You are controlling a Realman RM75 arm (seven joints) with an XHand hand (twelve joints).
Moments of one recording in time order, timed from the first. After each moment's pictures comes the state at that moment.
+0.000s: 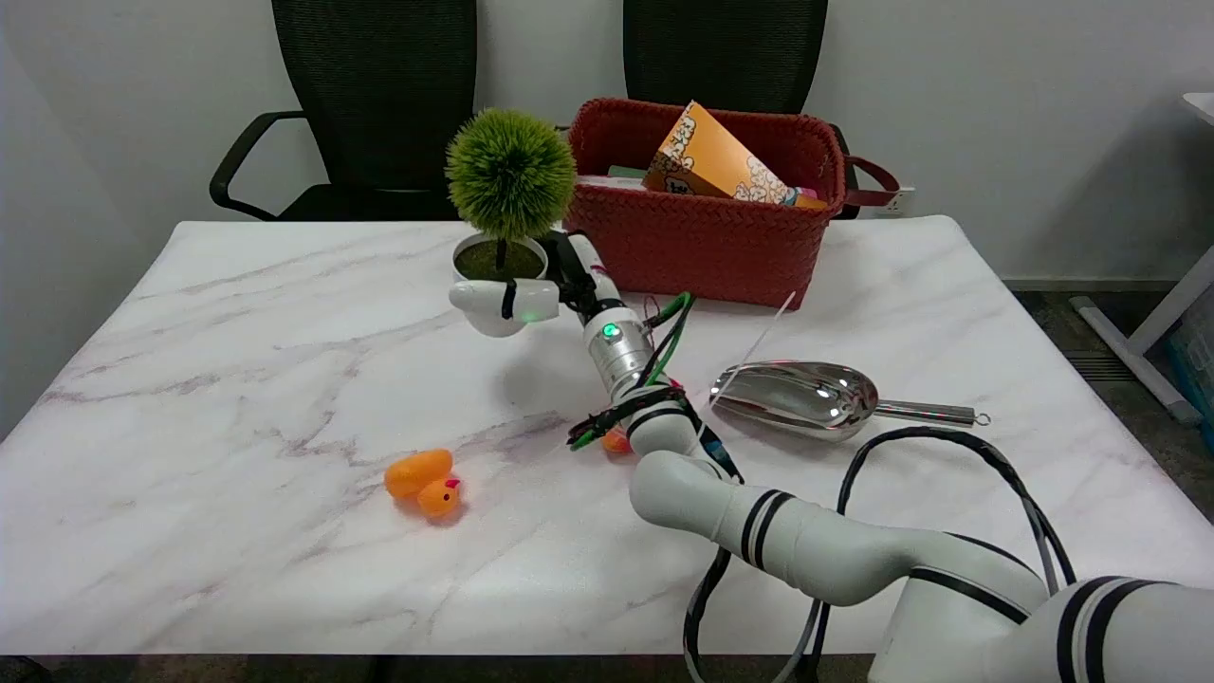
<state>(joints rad) 0.58 -1.55 -2.28 0.71 1.25 0.67 0.61</state>
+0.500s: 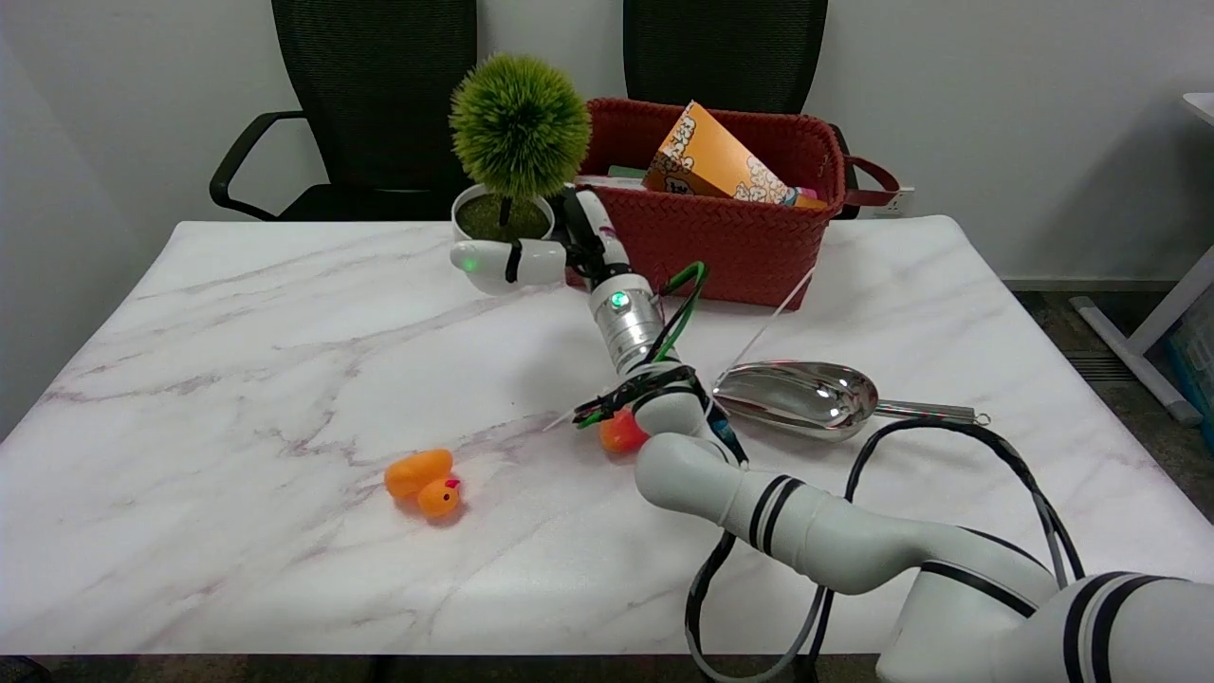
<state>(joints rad) 0.58 -1.52 -2.25 0.80 1.20 0.71 0.61</state>
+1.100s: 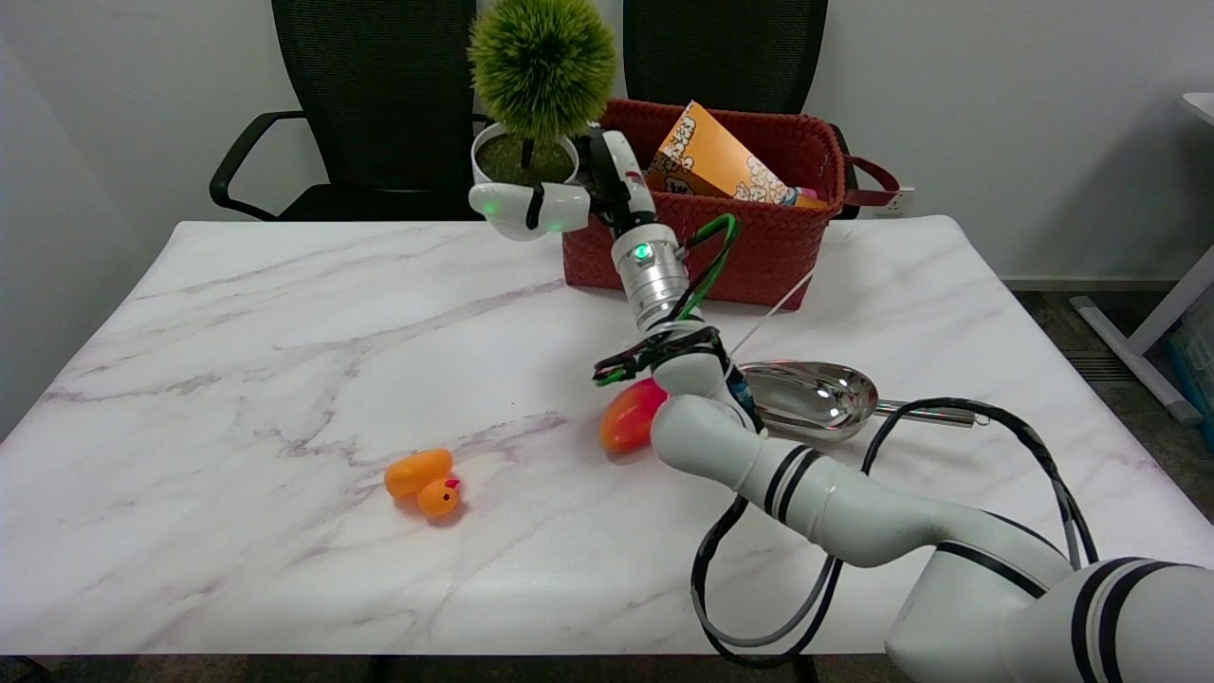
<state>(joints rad) 0.61 -1.47 -2.20 0.89 1.17 0.72 0.55</state>
